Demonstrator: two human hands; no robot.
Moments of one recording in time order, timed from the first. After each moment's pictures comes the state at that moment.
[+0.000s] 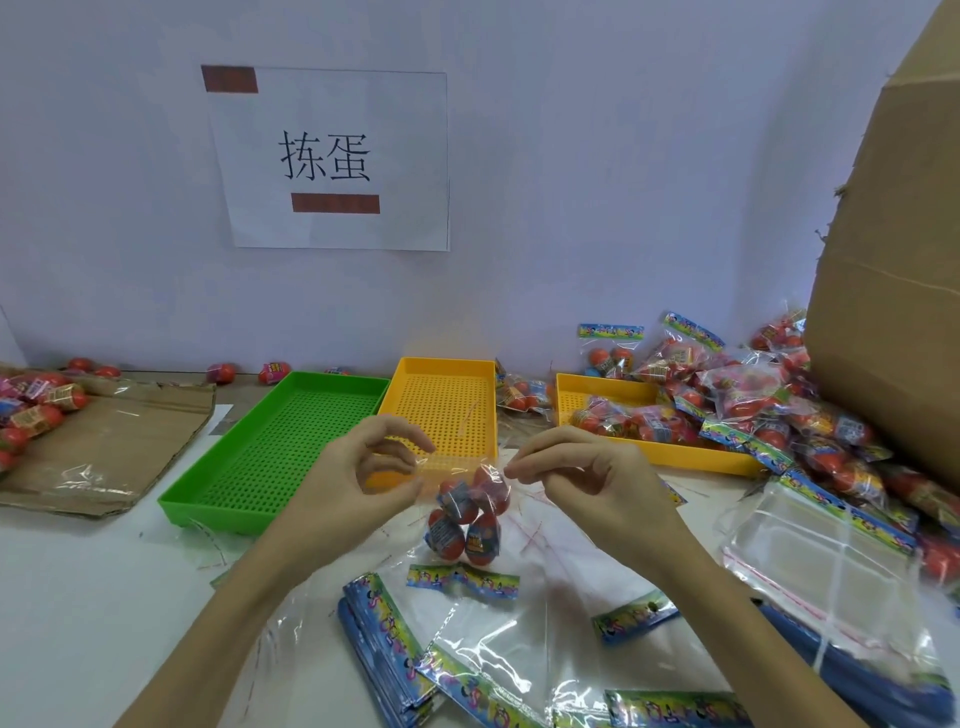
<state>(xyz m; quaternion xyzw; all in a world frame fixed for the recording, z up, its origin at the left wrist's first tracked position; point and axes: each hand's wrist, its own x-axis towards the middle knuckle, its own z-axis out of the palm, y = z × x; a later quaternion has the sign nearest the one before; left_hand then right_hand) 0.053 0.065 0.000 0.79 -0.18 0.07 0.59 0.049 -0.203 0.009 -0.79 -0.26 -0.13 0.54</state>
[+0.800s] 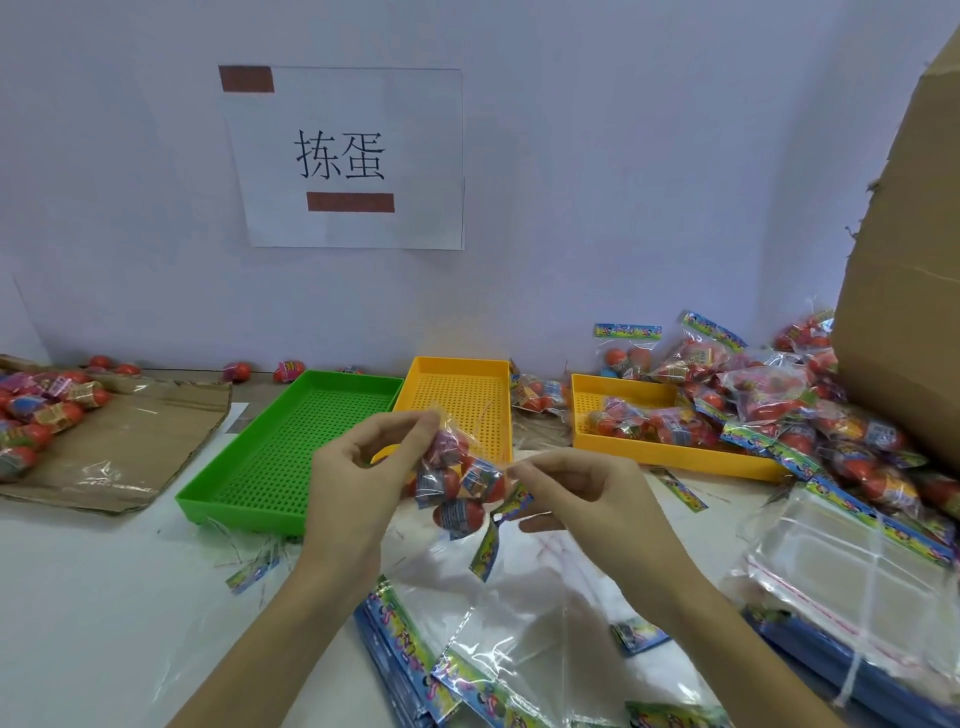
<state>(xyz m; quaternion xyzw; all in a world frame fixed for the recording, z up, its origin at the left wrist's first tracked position) 0.043 0.030 0.004 0.63 0.03 0.16 0.76 0.040 -0.176 0.002 -0.75 -0.11 -0.02 0.66</state>
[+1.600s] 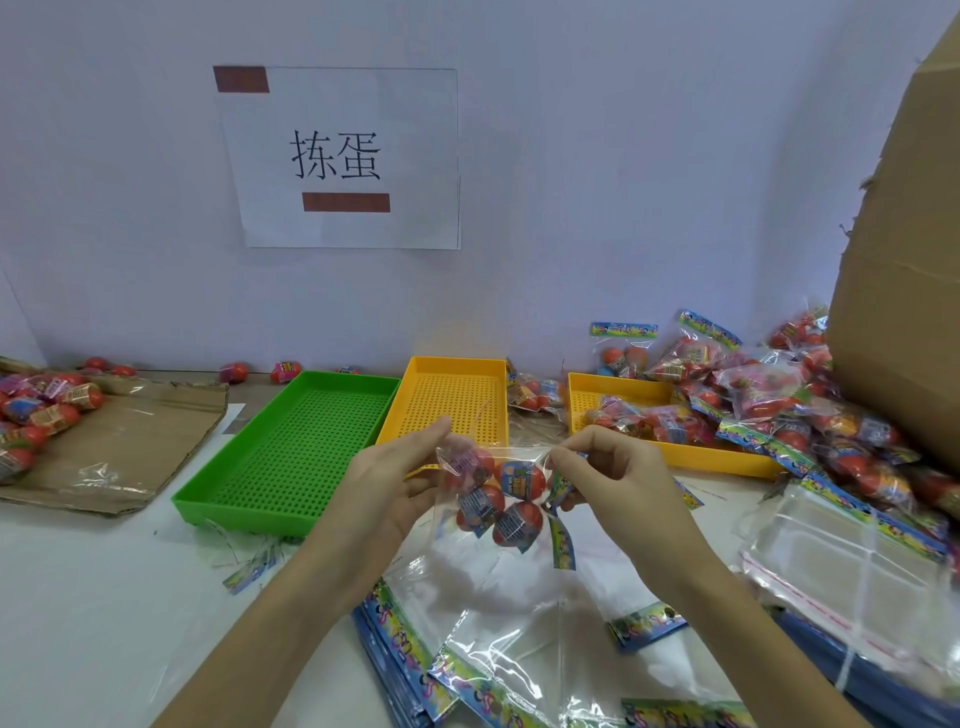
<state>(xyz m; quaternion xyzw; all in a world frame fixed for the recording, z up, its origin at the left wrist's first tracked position) 0.047 0.030 0.006 0.58 -0.03 -0.04 0.81 0.047 -0.192 0.008 -0.77 -0.08 -0.09 0.62</state>
